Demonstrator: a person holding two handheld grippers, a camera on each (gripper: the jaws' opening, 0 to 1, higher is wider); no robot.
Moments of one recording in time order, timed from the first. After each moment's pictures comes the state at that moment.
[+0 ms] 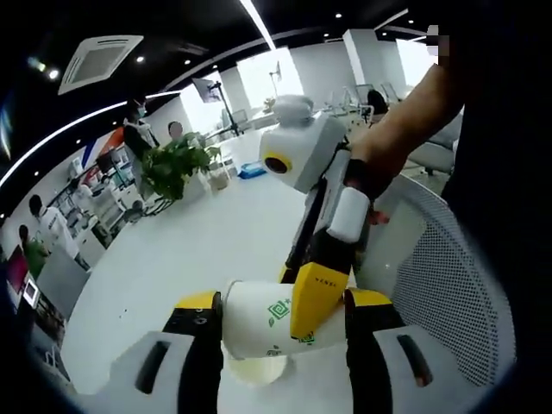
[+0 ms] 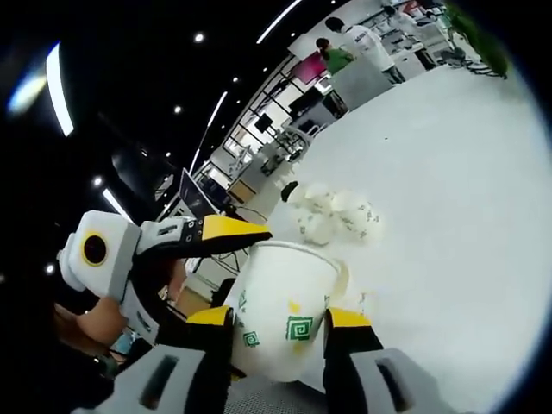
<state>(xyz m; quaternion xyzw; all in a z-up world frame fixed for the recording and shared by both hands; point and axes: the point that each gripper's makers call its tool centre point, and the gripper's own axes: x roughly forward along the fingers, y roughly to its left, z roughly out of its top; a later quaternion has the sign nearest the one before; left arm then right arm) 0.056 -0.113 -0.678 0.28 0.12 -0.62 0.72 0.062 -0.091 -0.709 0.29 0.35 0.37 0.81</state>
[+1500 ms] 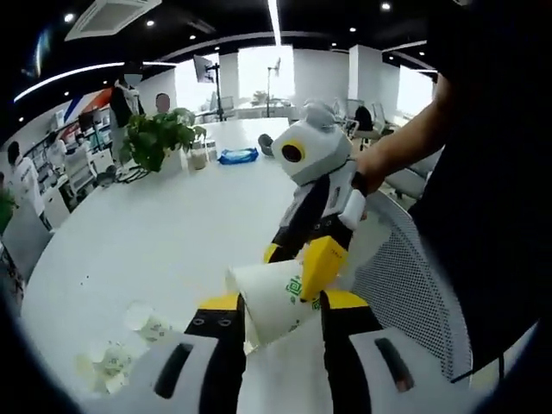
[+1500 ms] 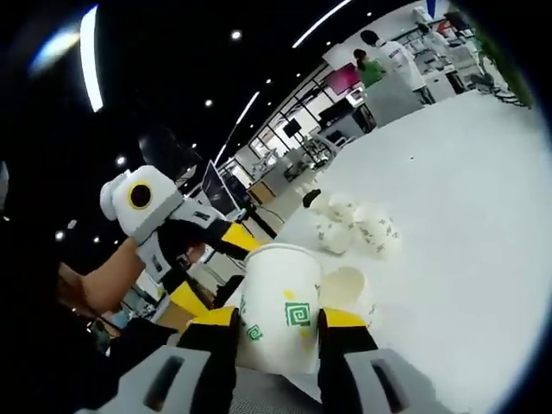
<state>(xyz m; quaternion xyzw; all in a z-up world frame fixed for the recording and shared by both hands) 0.048 -0.082 -0.673 0.20 0.23 -0.68 0.67 0.051 -0.083 -0.702 0.23 0.29 0.43 0.82</state>
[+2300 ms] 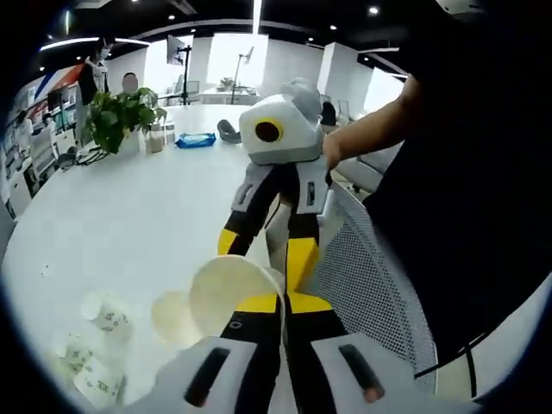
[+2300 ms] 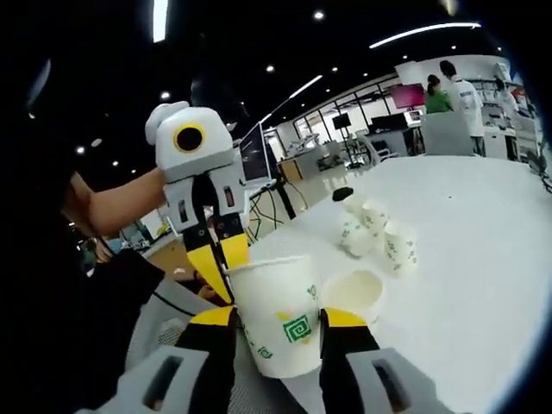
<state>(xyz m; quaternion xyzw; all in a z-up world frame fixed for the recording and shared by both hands) 0.006 -0.076 -0.683 0.19 0.28 -0.74 0.59 0.029 -0.076 -0.708 0.07 0.25 0.51 0.82</state>
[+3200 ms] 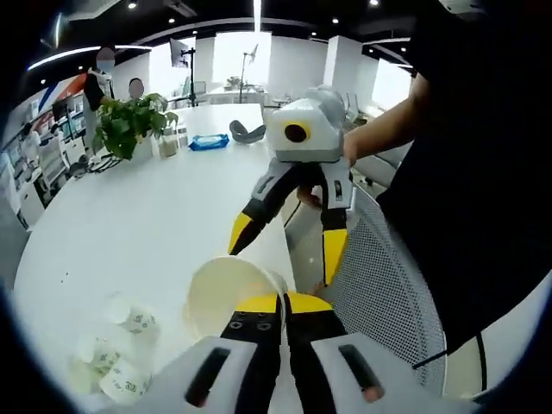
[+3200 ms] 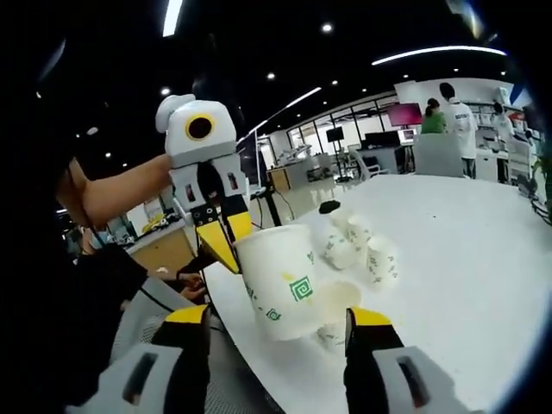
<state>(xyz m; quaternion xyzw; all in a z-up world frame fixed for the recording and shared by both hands) 0.032 -0.067 -0.670 0.22 0.26 -0.71 0.61 0.038 -0.088 -0.704 0.04 0.22 0.48 0.85</state>
